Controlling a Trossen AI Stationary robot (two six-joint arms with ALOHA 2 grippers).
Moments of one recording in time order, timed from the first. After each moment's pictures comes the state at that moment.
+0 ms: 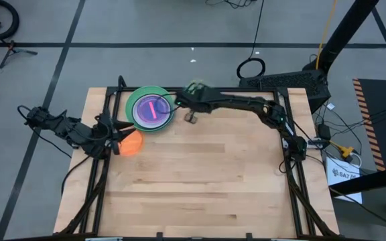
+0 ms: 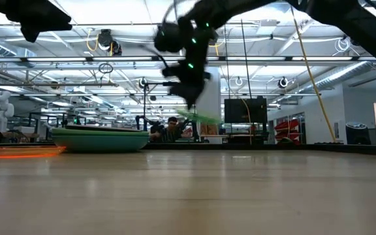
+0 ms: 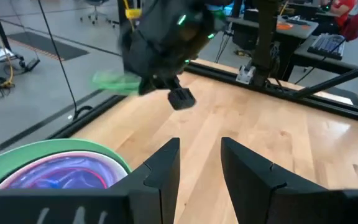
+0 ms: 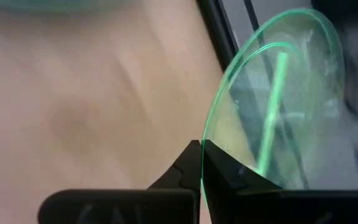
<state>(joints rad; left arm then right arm) -0.43 0.35 0.59 -0.57 -0.73 -0.37 -0.29 2.22 2.00 -1.03 0.51 0.02</state>
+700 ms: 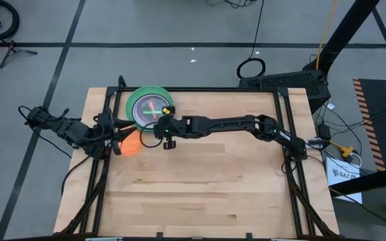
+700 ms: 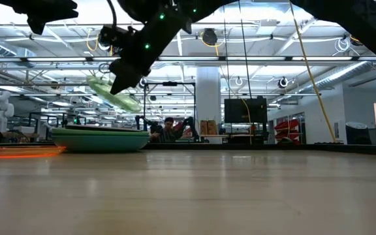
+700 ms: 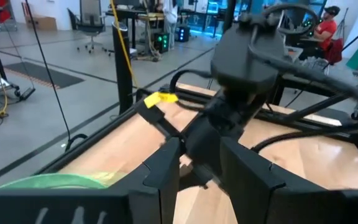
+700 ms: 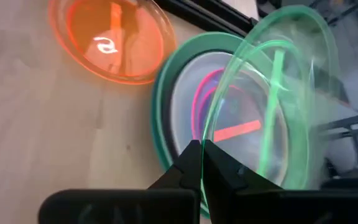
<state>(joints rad) -0.43 0.37 0.56 -0.36 -0.74 -0.23 -0.05 2.31 2.05 -0.44 0.35 -0.42</state>
